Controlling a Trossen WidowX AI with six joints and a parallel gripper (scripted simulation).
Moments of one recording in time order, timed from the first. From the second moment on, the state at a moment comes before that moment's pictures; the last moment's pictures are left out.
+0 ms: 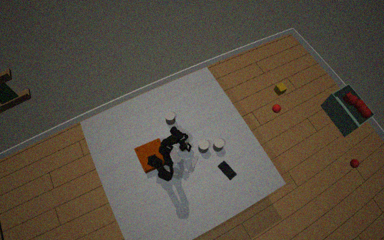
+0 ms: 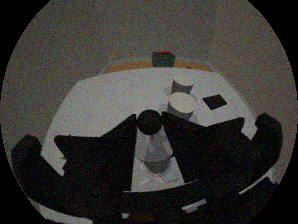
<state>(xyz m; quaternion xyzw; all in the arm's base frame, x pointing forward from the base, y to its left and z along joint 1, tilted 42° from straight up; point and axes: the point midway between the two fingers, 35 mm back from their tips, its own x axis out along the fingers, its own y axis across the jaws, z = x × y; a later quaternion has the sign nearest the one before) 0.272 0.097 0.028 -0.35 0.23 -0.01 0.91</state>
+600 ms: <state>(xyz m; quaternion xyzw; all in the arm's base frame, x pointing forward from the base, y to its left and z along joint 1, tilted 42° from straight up) 0.275 0.096 0.023 -0.35 0.24 -0.02 0.91</state>
